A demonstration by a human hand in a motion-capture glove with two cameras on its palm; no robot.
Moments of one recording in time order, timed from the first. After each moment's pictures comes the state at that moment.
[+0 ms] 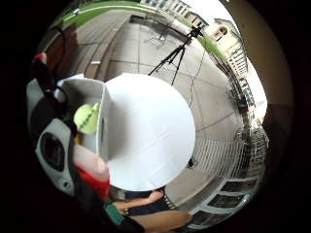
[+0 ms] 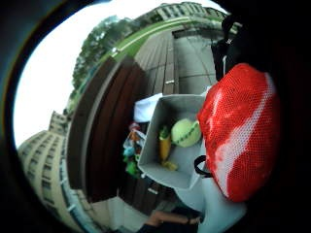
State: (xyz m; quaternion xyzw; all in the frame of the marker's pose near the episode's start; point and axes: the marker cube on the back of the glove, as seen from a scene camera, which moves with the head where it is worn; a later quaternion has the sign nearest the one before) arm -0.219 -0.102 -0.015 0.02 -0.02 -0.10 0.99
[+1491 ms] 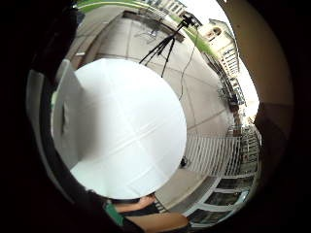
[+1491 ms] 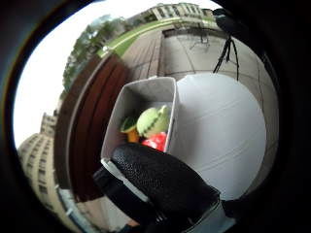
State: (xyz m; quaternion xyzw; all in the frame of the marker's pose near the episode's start) arm -0.083 -0.078 0.055 0.02 0.04 -0.07 1.00
